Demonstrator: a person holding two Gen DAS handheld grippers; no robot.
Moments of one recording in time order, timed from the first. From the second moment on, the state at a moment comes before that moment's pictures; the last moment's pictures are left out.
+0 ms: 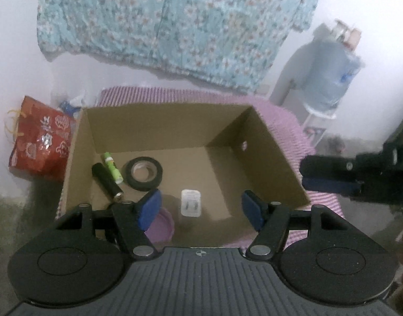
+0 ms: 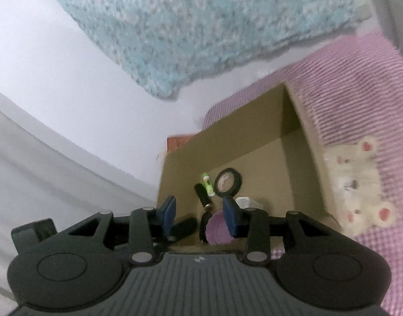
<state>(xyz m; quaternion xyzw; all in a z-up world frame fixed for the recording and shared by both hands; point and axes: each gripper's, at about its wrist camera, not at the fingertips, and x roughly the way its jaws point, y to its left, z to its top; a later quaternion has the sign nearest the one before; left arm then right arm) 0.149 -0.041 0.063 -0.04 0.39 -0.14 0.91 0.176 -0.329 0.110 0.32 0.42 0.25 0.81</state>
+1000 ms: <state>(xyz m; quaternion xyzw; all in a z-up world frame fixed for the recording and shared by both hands) 0.096 -0.075 -0.023 0.09 0.38 -0.14 0.91 0.139 -0.237 0.054 0.17 0.48 0.25 0.82</state>
